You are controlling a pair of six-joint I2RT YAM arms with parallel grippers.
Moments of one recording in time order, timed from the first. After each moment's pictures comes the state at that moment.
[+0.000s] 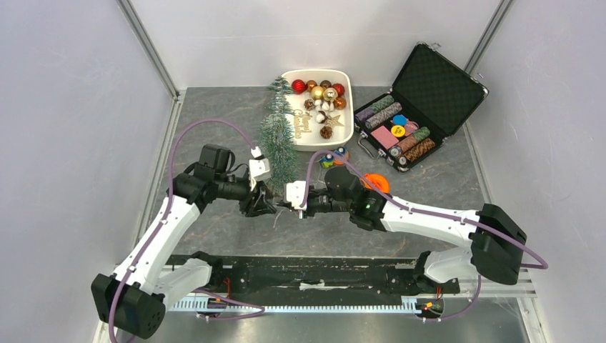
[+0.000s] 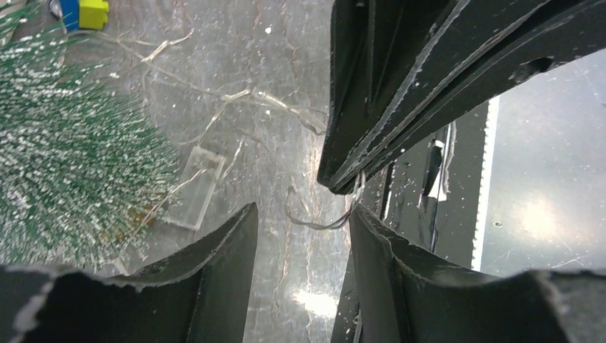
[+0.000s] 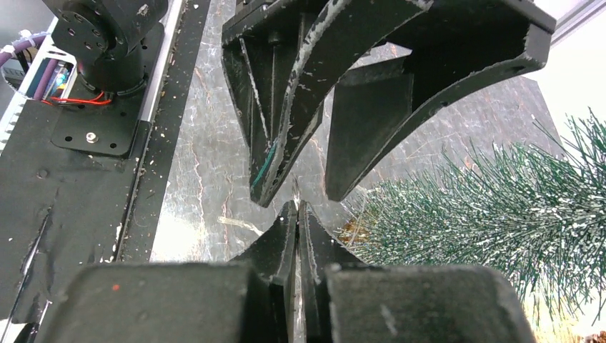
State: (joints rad) left arm -0.32 0.99 0.91 -0.84 0.87 0.60; right arm 1.05 1.36 0.85 0.27 -0.42 -0.47
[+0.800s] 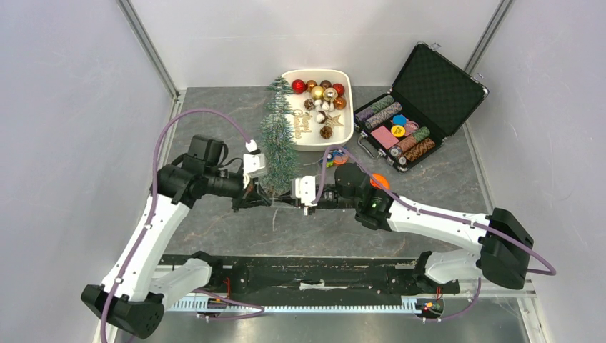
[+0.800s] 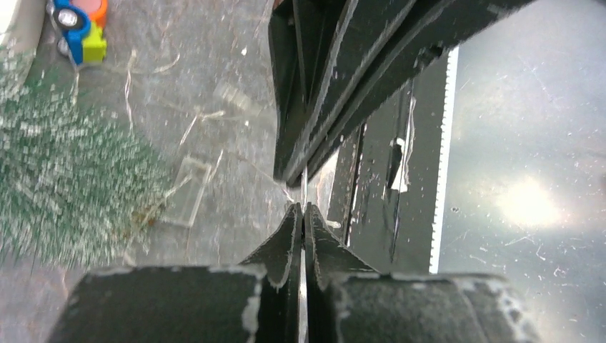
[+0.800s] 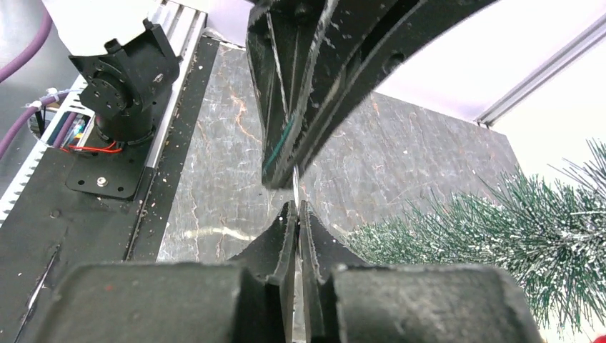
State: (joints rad) left arm -0.34 1.00 1.13 -1.07 0.91 0.64; right arm 1.03 1.31 0.85 0.35 -0.47 -0.44
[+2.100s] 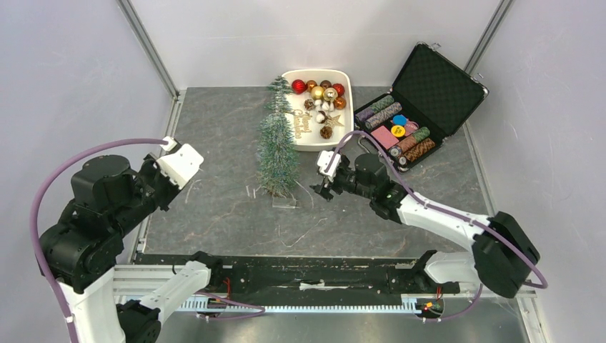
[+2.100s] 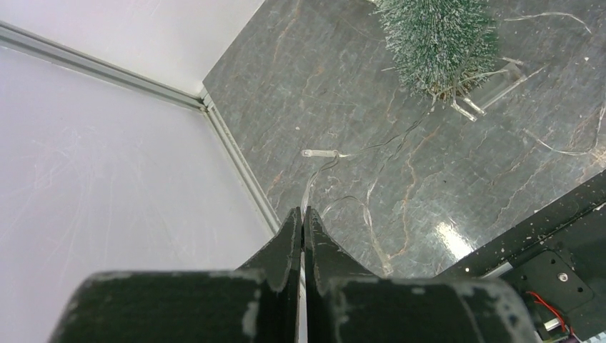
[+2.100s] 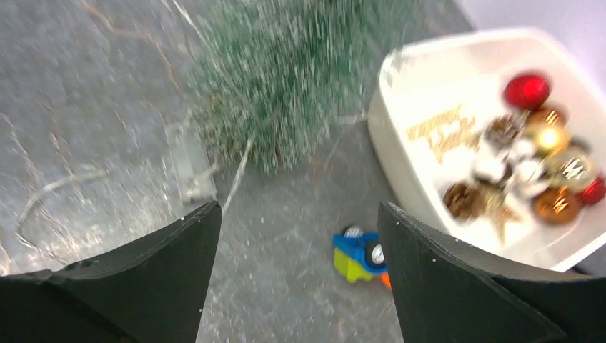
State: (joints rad) left arm -0.34 0.87 1.84 -1.44 -0.03 0.62; right arm 0.79 1.25 0.70 0.30 -0.27 -0.43
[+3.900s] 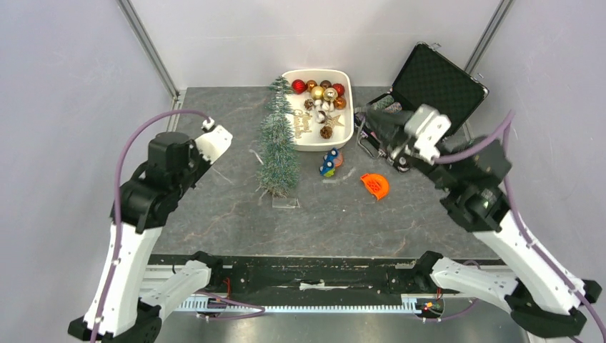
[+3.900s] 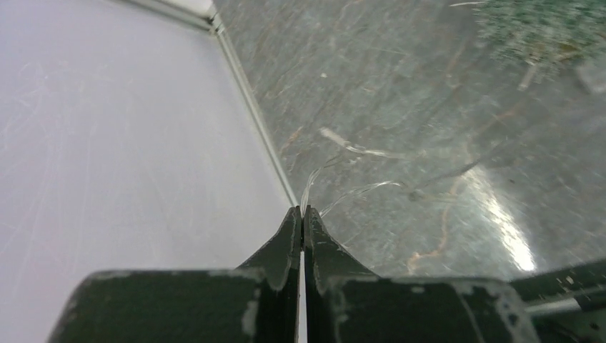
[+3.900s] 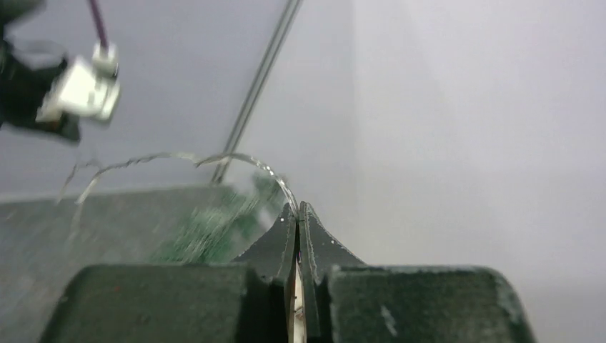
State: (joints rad) left arm -0.34 0.86 1.41 -1.16 -0.25 0.60; right arm 0.79 0.85 1.16 -0.02 -0.18 -0.43
